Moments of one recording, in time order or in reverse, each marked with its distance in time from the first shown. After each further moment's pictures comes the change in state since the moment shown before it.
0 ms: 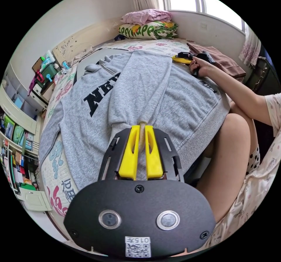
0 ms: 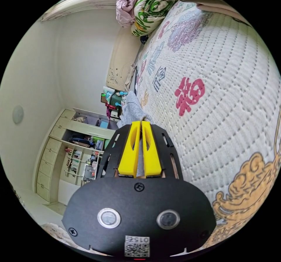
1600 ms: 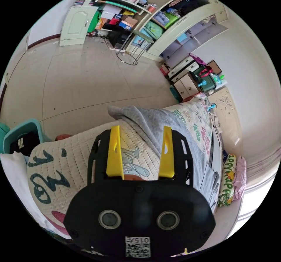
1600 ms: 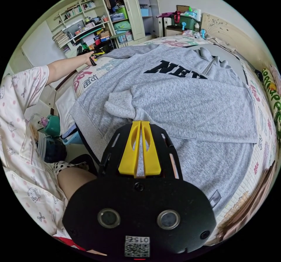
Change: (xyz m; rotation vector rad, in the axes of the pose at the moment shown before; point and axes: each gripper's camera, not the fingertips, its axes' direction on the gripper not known) left arm -0.508 0.556 0.062 0.324 -0.165 -1.631; right arm 0.315 0.652 0.122 -0.800 0.443 -1.119
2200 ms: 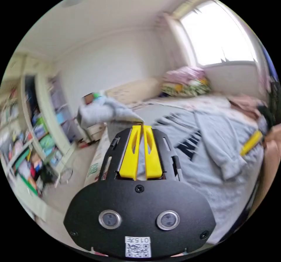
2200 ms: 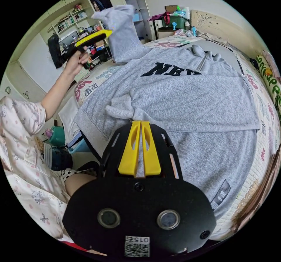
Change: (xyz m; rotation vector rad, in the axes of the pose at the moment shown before) left arm 0.395 0.348 -0.211 0.358 0.427 1.598; right arm 0.065 0.061 -0.020 0.059 -0.048 0.106
